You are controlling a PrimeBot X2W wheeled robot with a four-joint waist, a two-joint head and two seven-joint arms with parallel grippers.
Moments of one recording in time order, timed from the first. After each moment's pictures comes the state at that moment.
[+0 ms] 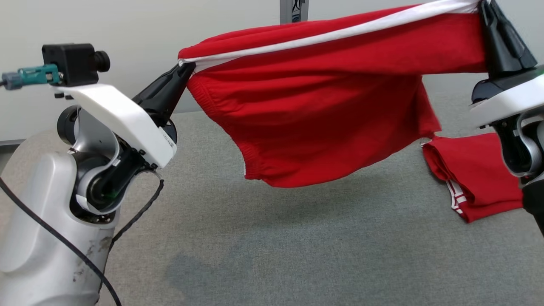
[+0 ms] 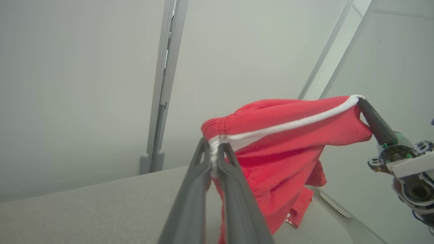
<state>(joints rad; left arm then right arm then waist) -0.58 0.25 -0.24 0.00 -0.86 0.00 0.47 -0.79 -0.40 0.40 0.45 0.60 0.13 -0.26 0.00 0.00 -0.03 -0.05</state>
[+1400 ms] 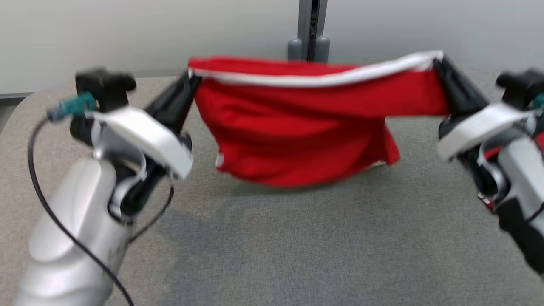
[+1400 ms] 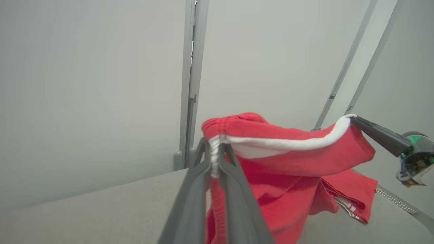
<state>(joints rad) -0.60 0.26 -0.37 0.17 -0.69 -0.11 0.18 -0.78 -0.38 0.58 0.60 0.68 0.13 -0.26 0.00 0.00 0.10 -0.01</state>
